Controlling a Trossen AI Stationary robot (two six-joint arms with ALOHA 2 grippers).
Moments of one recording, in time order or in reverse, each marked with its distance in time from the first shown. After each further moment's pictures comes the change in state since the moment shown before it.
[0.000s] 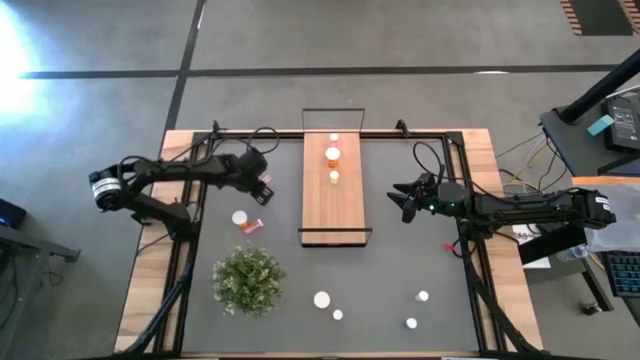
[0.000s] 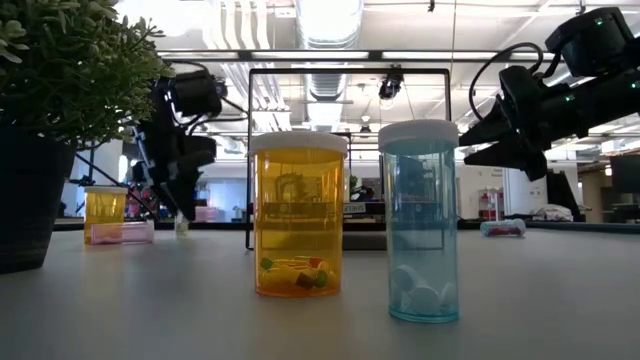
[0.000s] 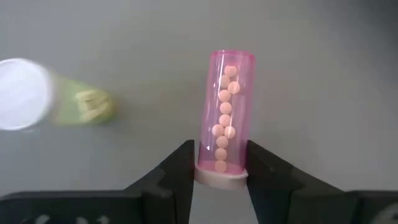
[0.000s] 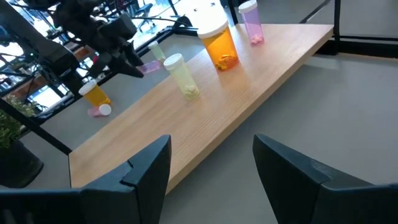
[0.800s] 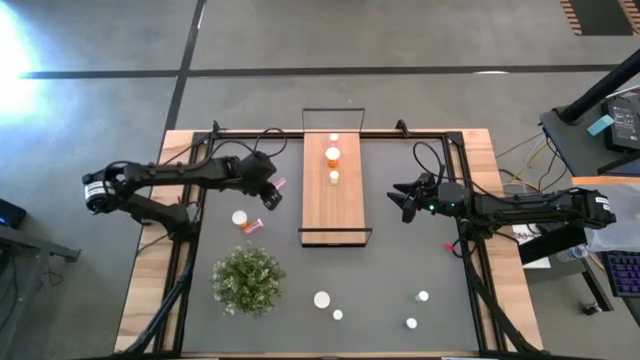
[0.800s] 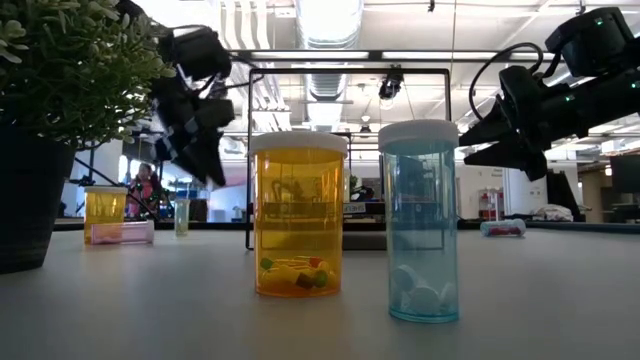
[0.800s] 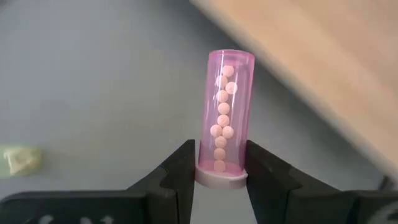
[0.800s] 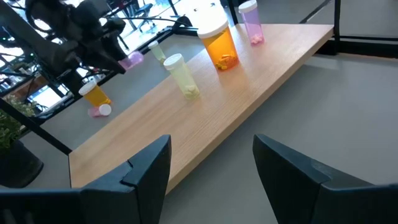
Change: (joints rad) left arm -0.140 -0.063 0.099 0.002 0.050 -0.059; right arm 0.000 0.000 0.000 0.000 0.000 0.000
